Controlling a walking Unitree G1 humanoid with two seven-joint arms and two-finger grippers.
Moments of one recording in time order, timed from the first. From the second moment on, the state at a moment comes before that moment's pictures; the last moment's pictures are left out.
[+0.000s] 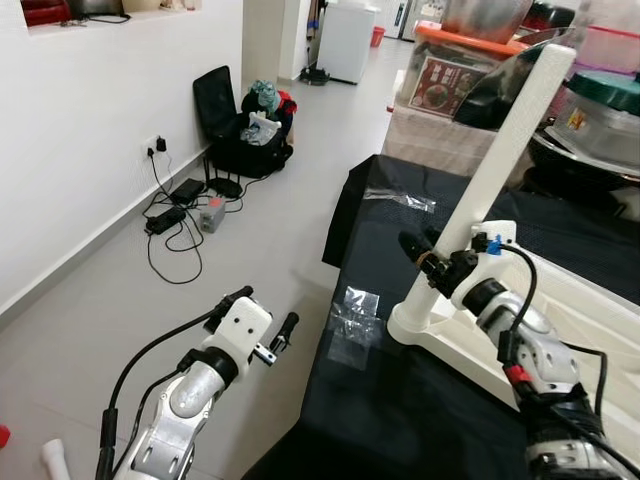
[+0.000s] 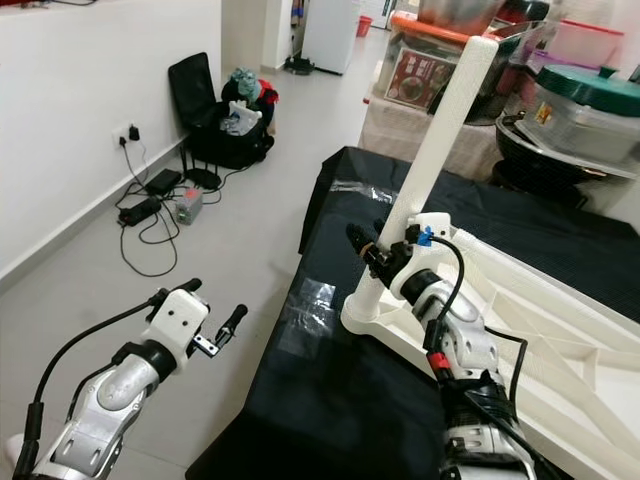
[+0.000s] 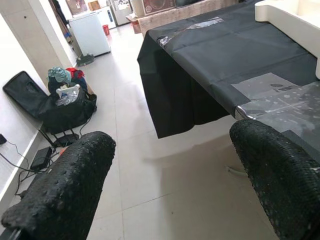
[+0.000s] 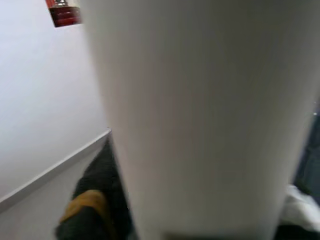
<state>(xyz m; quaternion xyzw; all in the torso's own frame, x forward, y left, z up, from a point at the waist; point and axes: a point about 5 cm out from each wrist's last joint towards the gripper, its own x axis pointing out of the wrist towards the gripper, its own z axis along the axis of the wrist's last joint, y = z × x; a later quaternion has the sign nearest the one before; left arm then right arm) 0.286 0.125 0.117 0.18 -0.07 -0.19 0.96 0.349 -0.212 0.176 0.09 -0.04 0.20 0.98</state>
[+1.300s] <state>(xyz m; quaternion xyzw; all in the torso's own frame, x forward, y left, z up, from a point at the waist) 0.282 0.123 0.111 0.18 -0.06 -0.19 0.96 0.265 -0.264 0.133 0.05 0.04 -0.37 0.93</state>
